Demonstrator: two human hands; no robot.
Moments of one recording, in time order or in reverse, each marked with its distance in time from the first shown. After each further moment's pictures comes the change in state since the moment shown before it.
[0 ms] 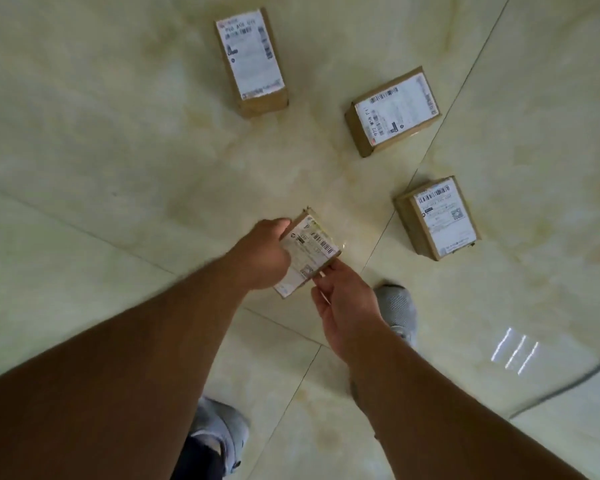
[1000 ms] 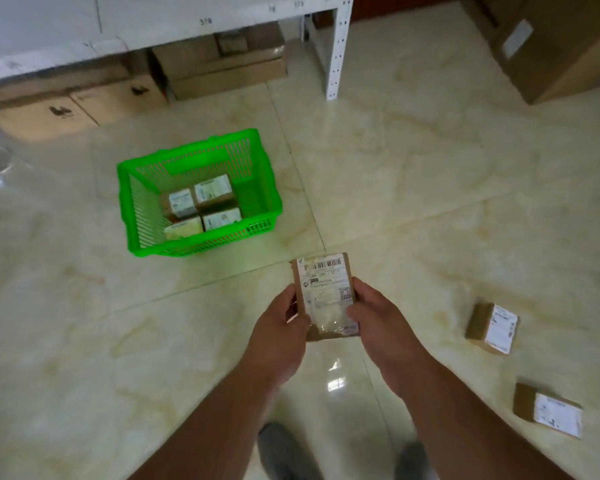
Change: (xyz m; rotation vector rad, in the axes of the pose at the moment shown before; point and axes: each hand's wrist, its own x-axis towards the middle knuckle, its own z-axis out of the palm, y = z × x) left_hand -0.491 -0.278 -0.276 -1.265 0.754 -0.053; right_hand -0.421 0.165 0.412 -1.383 -0.679 -0.590
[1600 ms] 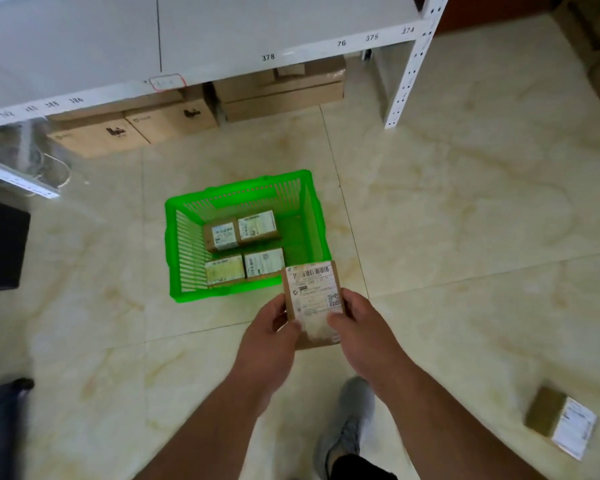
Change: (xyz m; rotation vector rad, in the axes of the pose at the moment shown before) left_hand 0.120 0.084 -0.112 -0.105 0.231 -0.139; right_hand 0.150 -0.126 0.077 -0.124 -0.116 0.068
